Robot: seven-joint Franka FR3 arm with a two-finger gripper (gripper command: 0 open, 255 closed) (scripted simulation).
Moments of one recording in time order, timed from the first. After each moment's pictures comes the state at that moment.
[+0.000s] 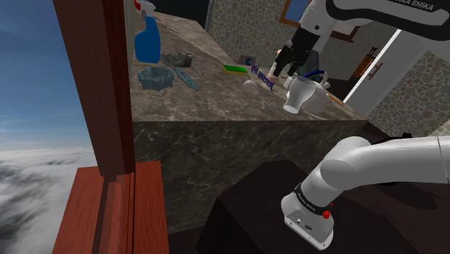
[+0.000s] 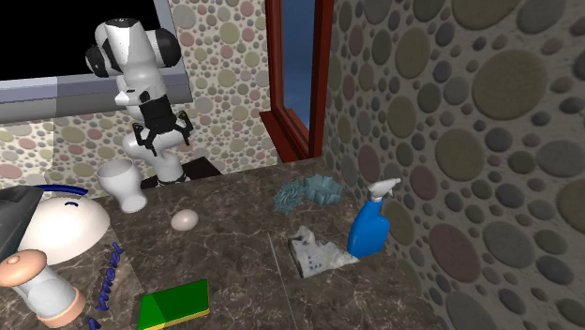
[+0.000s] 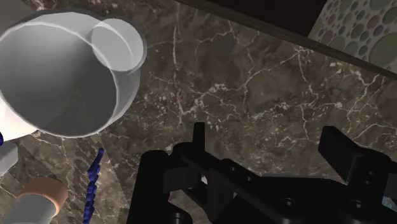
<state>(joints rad) -0.02 -0.75 -0.05 -2.30 -0.01 1.66 0.05</state>
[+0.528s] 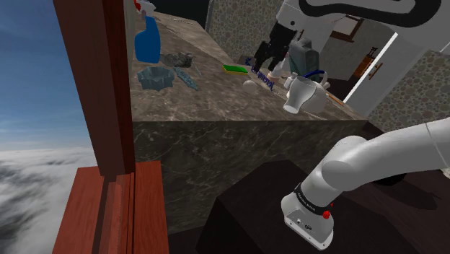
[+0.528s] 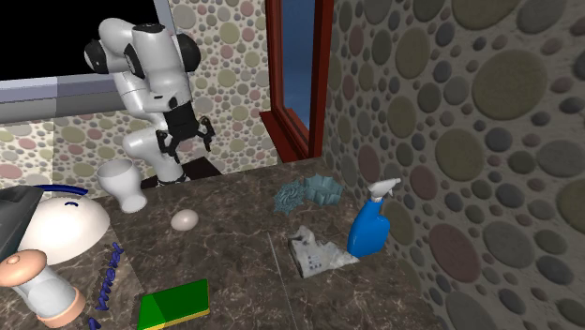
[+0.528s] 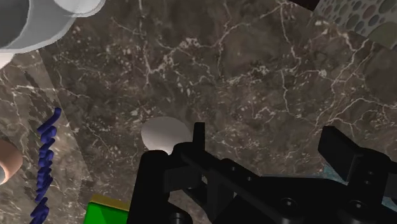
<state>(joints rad) 0.02 -0.57 0.00 -2.21 0.01 1.75 0.06</state>
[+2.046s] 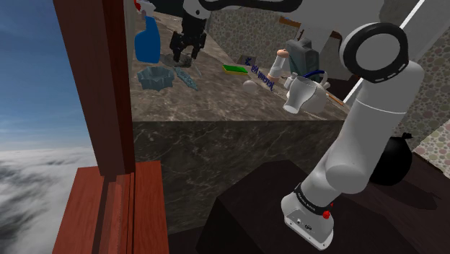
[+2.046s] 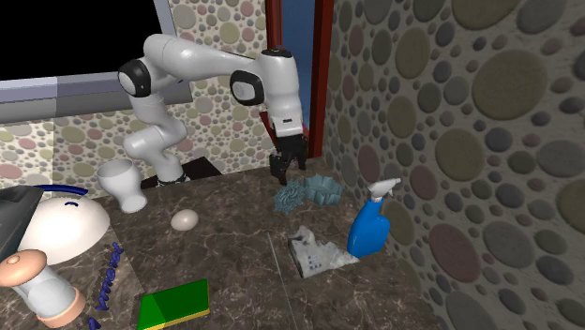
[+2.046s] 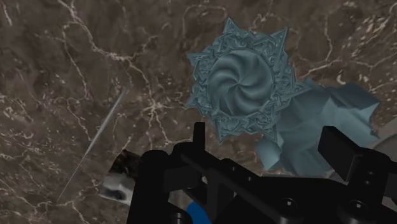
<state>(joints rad) 0.17 0.21 0.18 -1.50 -0.08 1.87 0.15</state>
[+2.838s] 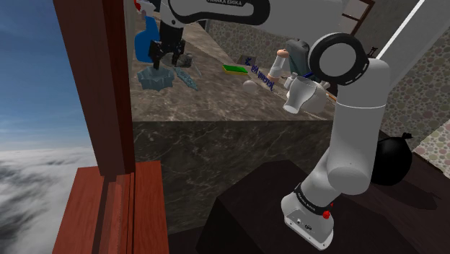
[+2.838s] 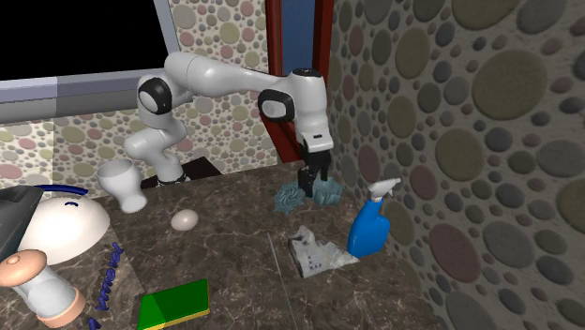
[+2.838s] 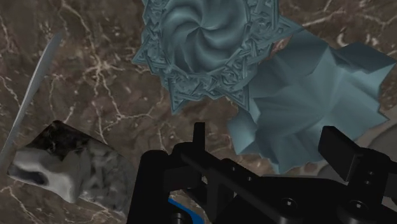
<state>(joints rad) 0.23 0.44 0.20 -1.29 -0.14 1.88 0.16</state>
